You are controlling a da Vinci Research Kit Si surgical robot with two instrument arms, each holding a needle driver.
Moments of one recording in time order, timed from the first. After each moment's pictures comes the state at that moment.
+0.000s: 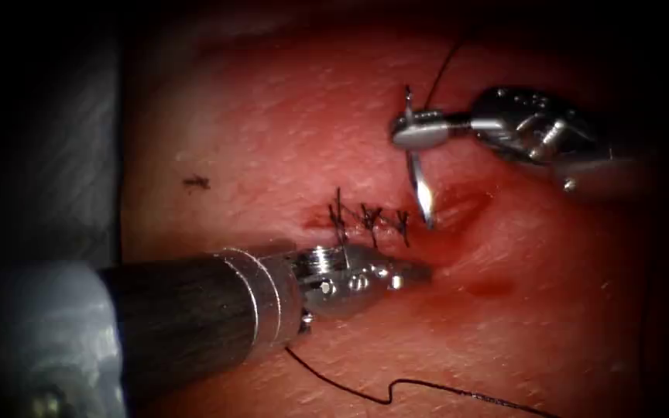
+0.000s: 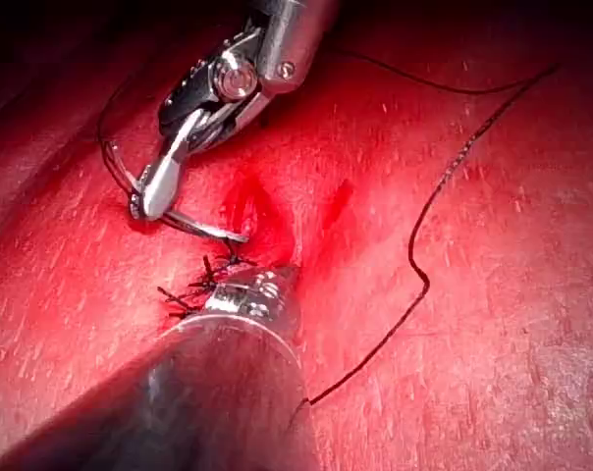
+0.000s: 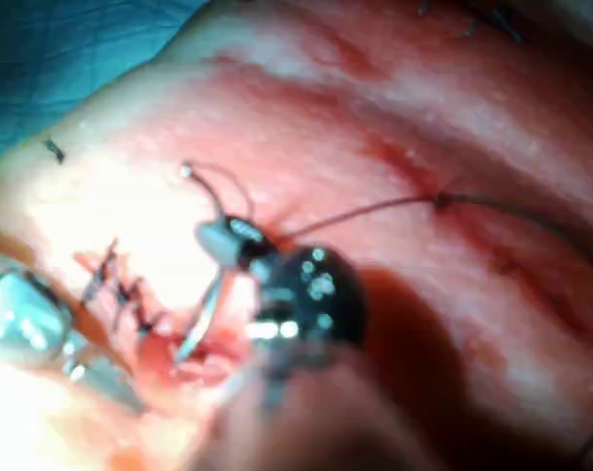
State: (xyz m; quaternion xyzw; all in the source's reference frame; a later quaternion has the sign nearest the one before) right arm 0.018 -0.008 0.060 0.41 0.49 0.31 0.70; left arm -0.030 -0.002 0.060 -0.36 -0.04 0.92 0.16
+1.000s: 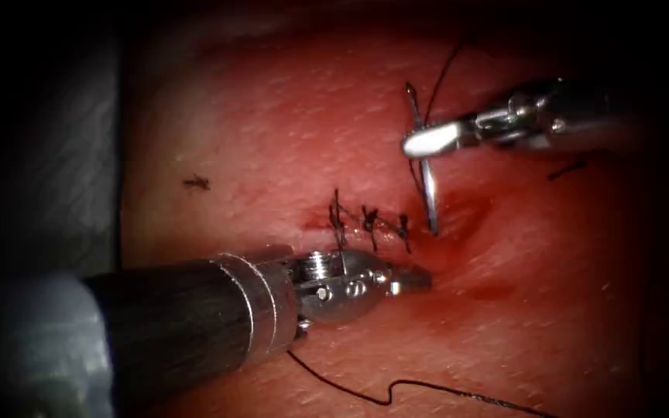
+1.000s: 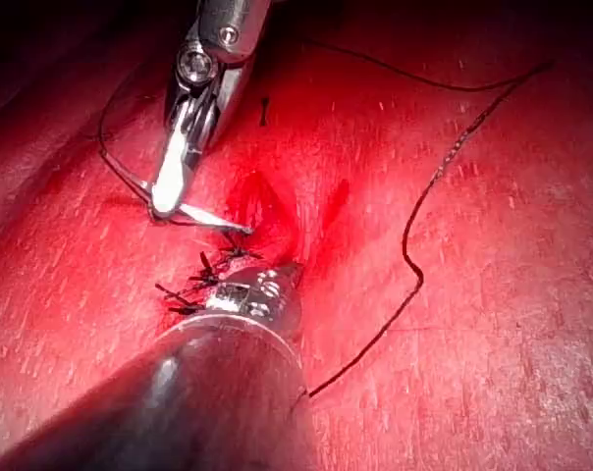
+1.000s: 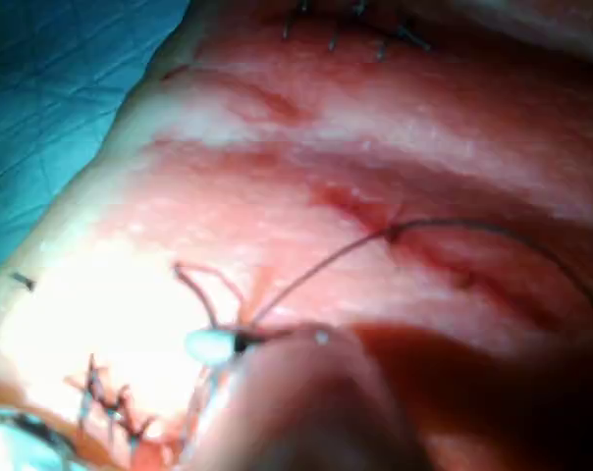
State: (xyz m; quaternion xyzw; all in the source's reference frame) right arm 0.019 -0.011 0.059 0.61 0.31 0.47 0.55; left arm -0.029 -0.002 0.059 -0.36 -0.05 0.92 0.16
